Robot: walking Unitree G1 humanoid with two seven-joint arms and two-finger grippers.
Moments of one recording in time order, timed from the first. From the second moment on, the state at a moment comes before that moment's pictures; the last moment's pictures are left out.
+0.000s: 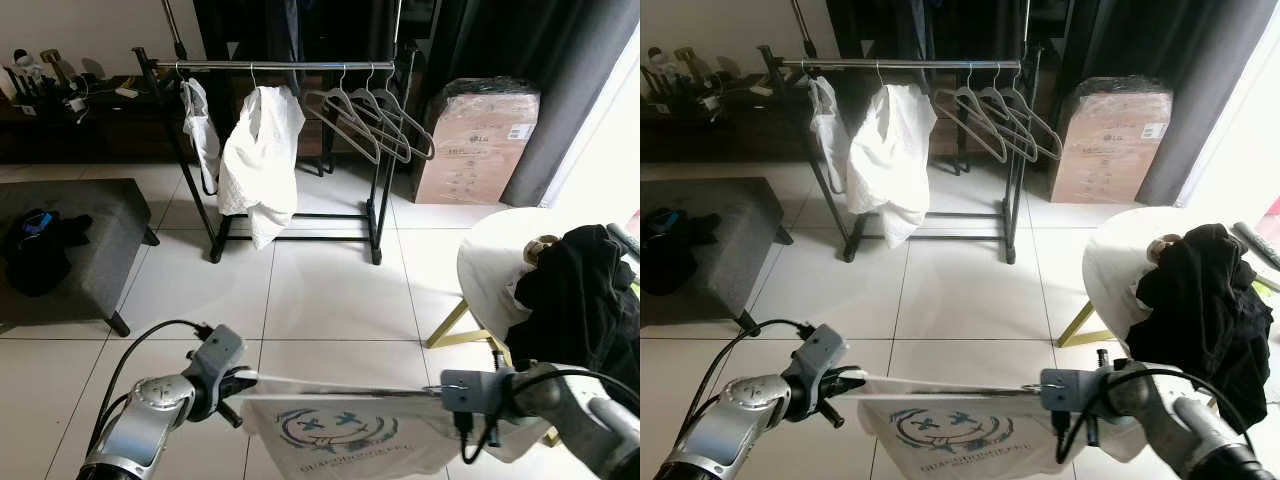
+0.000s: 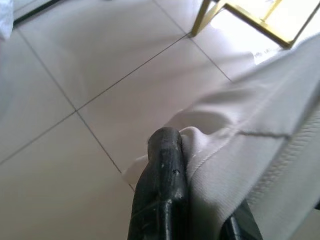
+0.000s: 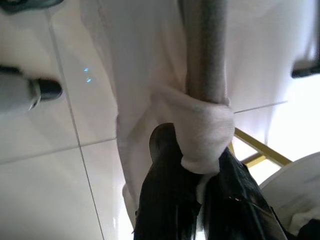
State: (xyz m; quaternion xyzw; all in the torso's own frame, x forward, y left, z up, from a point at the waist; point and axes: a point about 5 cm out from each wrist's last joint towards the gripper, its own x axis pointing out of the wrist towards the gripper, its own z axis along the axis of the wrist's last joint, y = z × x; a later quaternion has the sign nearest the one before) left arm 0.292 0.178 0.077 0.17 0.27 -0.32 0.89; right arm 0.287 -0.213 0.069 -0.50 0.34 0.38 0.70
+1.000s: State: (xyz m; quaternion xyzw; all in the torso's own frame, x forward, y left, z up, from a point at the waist) left arm 0.262 0.094 0.118 0.16 0.17 -0.51 0.83; right arm 0.270 -0.177 0.060 -0.41 0.35 0.41 0.74
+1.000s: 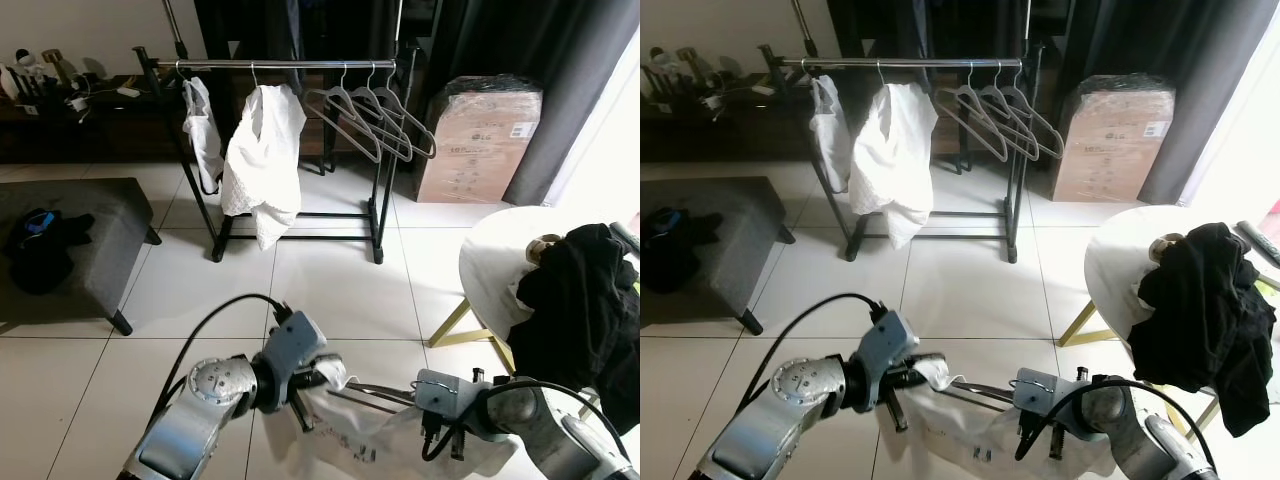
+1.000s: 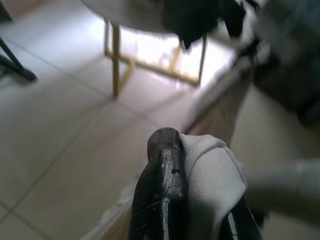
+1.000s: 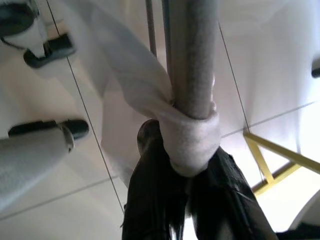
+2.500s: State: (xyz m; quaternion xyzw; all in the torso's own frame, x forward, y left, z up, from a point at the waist) left arm 0.253 0.150 0.126 0.27 0.18 -0.51 0.79; right arm 0.273 -0.176 0.047 -0.47 0.36 0.47 0.66
